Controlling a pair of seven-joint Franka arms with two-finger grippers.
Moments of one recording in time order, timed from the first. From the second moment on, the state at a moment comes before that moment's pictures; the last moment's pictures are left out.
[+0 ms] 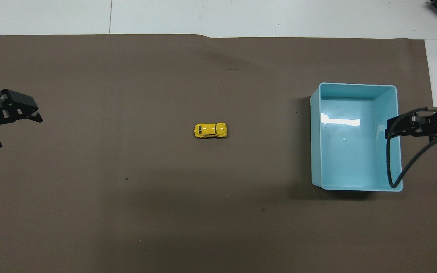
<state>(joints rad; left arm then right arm) -0.12 -0.04 0.04 -1.60 -0.04 1.55 -0.64 -0.10 -0.01 0.10 -1.60 -0.01 1.51 0.15</state>
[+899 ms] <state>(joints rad) -0.21 -0.01 0.01 -1.71 -0.09 1.75 -1.33 -0.10 -0.01 0.10 -1.60 -0.01 1.51 0.15</state>
